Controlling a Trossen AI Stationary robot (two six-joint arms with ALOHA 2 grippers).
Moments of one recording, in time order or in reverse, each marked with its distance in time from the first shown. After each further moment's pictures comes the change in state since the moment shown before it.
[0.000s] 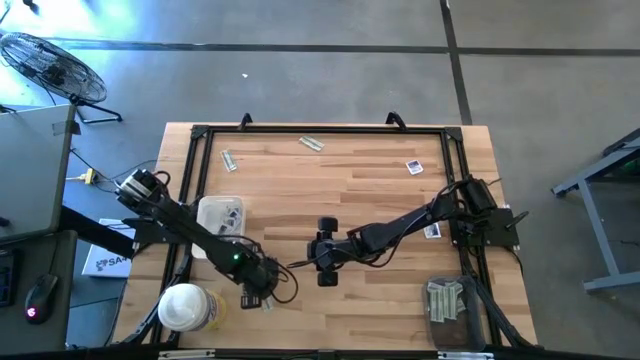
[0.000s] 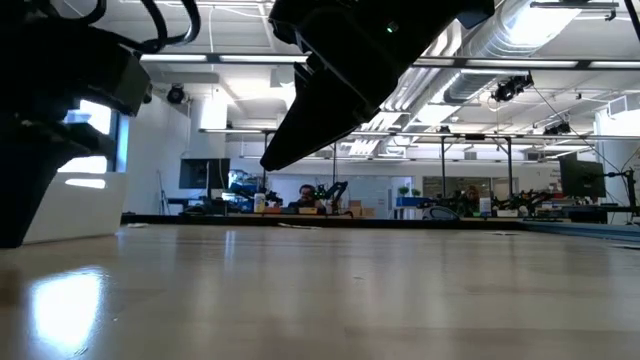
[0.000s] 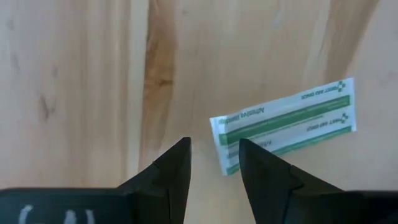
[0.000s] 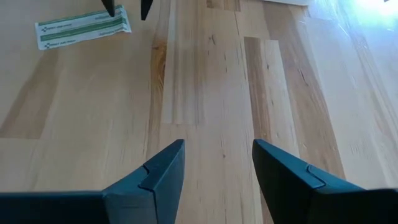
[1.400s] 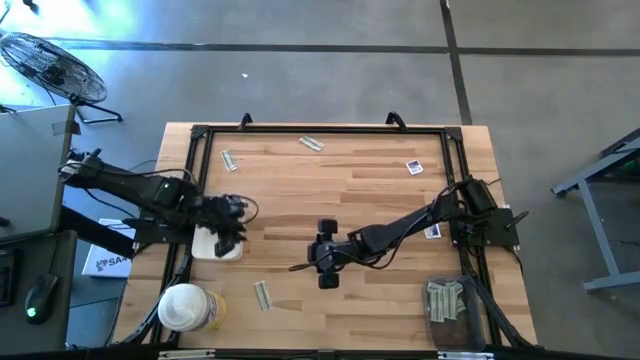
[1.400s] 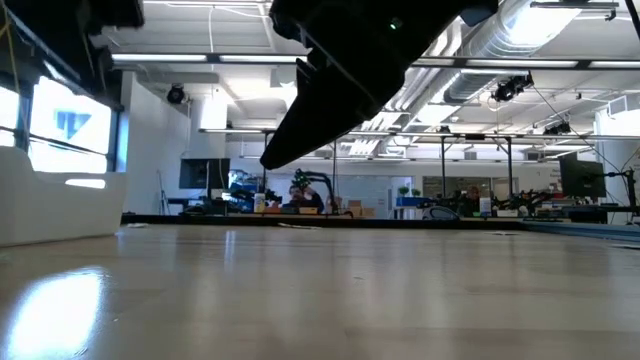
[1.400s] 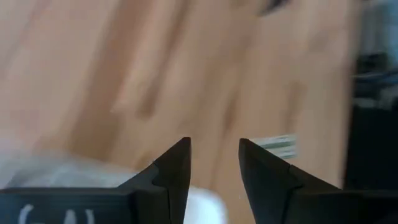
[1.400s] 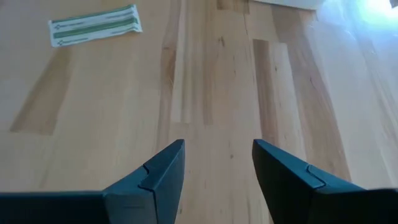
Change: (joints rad) left arm 0.299 -0.849 -0.228 -0.159 -0.010 0.062; right arm 0.008 0.000 0.000 0.003 -0.003 -0.018
